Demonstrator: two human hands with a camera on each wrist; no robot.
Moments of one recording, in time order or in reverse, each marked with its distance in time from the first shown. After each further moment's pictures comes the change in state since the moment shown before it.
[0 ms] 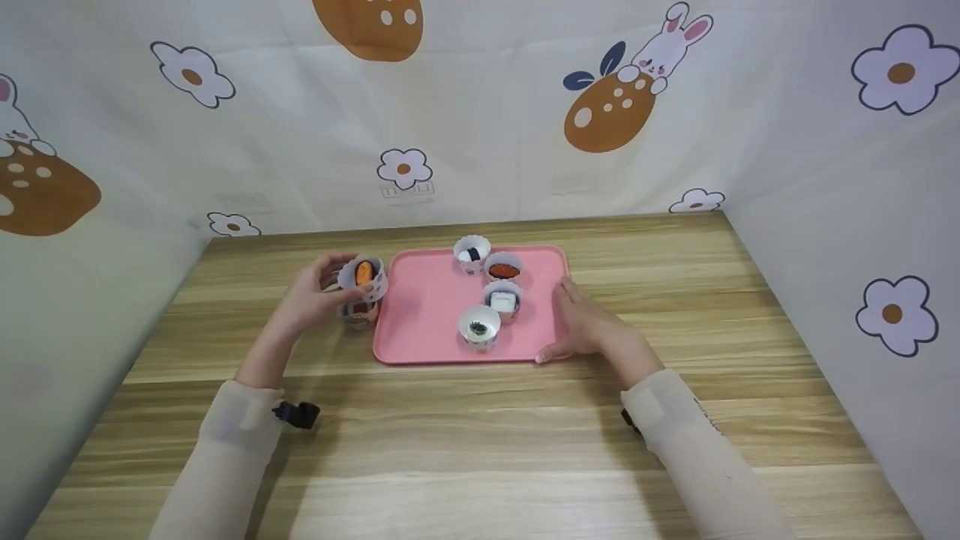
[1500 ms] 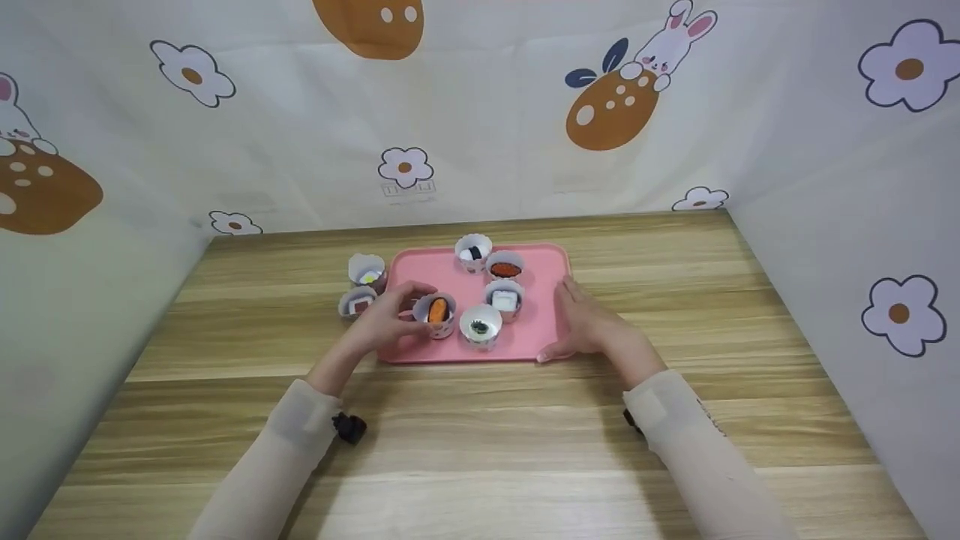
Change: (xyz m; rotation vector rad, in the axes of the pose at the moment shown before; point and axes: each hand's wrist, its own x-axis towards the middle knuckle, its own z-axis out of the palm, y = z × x) left_hand 0.005 -0.008 0.086 0.151 -0.229 0.042; right_hand -0.002 -0.002 -0.001 -0.007 -0.010 0.011
